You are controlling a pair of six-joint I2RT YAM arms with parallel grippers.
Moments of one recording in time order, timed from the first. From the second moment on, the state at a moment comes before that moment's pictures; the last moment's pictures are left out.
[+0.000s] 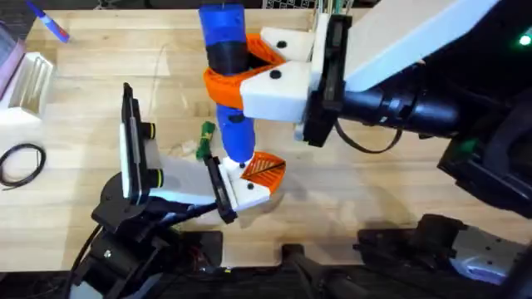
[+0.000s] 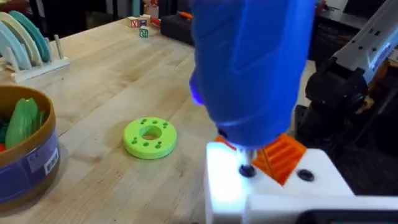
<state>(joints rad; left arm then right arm) -0.51 0.01 0.01 -0.07 0.71 -0.11 0.85 1.01 0.82 0.20 -0.44 0.07</state>
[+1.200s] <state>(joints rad) -0.51 0.01 0.01 -0.06 0.69 -0.11 0.36 1.16 0.80 -0.10 -0.05 -0.51</state>
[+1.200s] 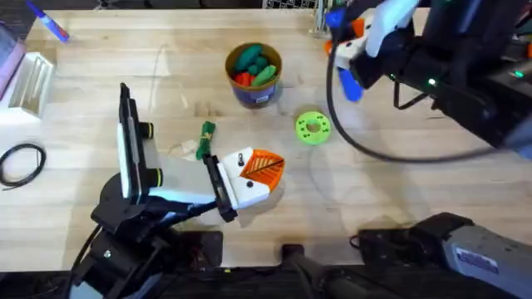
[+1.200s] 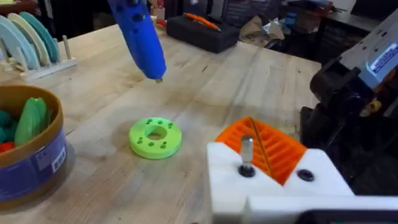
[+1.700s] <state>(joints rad) -0.51 0.01 0.01 -0.06 0.69 -0.11 0.24 1.57 0.81 -0.22 0.15 -1.19</state>
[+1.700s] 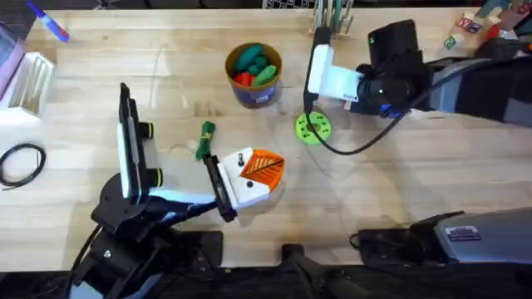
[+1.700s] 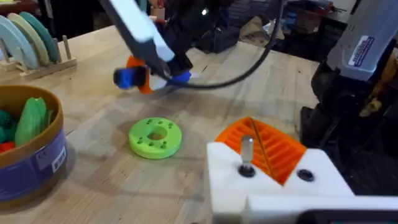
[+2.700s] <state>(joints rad) -0.51 0.01 0.02 -0.05 0.55 -0.15 0.33 1.47 0.91 -0.46 0.21 -0.79</state>
